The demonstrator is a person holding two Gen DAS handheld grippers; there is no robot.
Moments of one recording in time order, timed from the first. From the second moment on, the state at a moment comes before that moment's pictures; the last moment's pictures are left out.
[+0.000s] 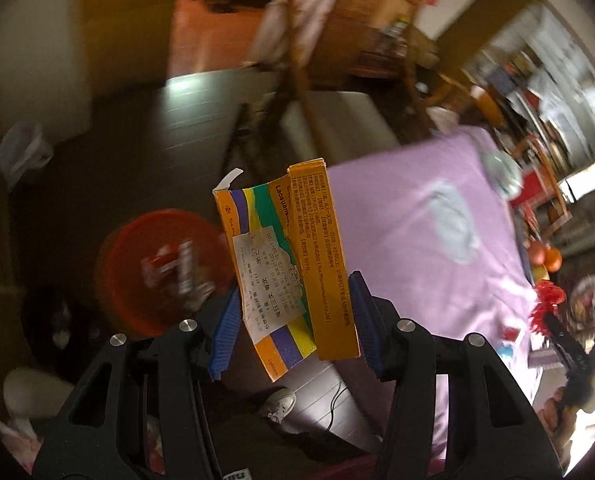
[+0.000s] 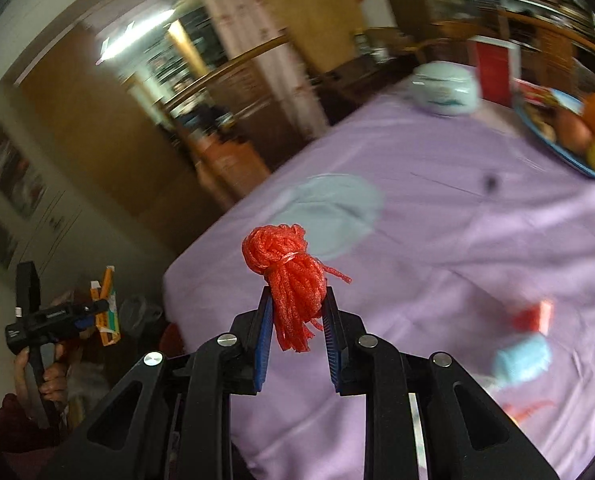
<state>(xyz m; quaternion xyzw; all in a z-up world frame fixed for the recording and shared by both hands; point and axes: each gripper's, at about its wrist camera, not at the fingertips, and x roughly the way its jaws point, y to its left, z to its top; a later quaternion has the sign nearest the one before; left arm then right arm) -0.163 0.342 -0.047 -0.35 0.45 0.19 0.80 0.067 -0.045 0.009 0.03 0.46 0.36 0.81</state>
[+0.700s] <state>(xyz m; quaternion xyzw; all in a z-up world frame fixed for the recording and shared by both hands) -0.189 0.425 -0.141 -0.42 0.50 0.24 0.72 0.048 0.064 0.009 -0.05 0.49 0.39 0.78</state>
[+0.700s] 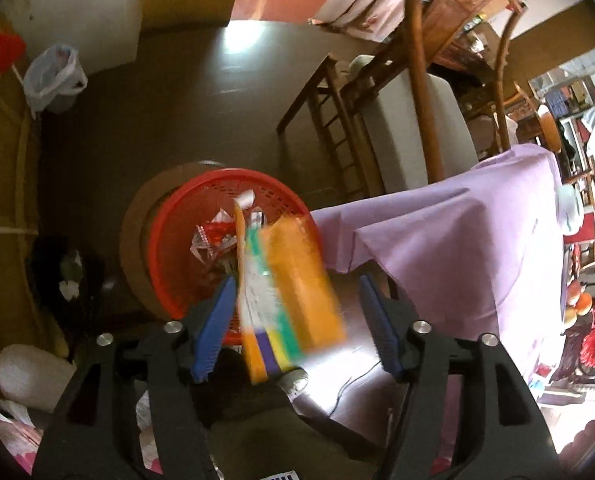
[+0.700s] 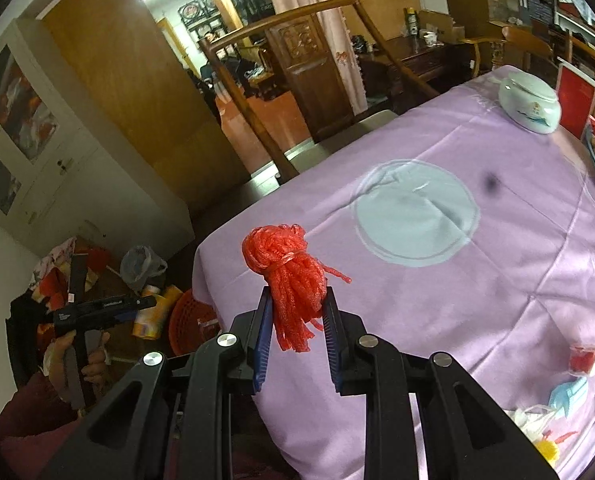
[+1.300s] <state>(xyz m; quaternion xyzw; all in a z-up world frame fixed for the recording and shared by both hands) -0.251 0.460 -0.118 -0.44 0.46 0.31 0.70 -0.001 0.191 -0.006 -0.16 0.49 0.52 0.68</state>
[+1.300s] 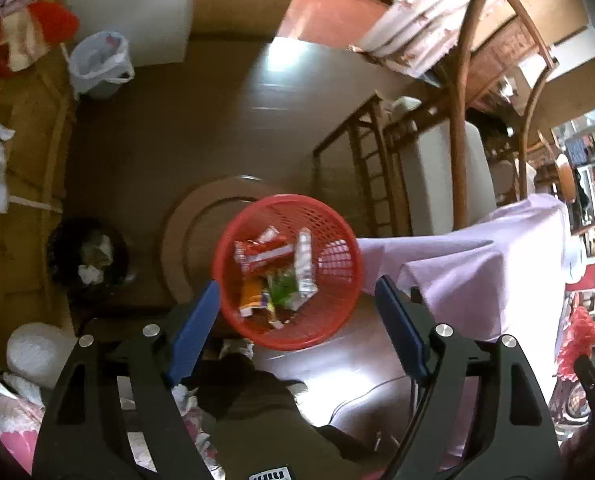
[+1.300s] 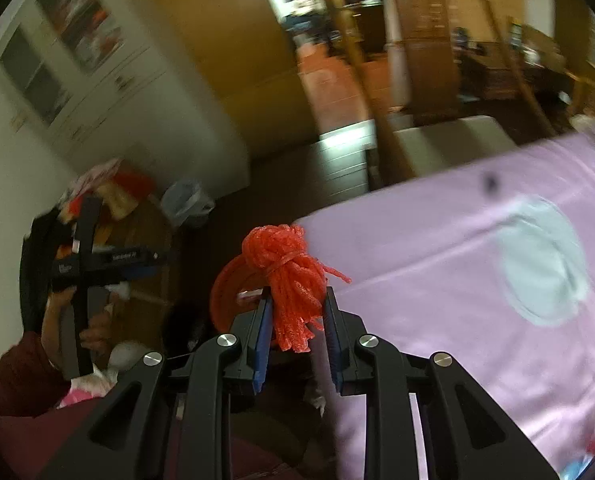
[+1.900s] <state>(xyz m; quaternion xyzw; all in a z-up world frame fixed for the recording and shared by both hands) -0.318 0.457 -0.107 -0.44 0.45 0.36 0.69 -0.059 0.308 -0.037 -0.23 0.51 0.60 0.58</state>
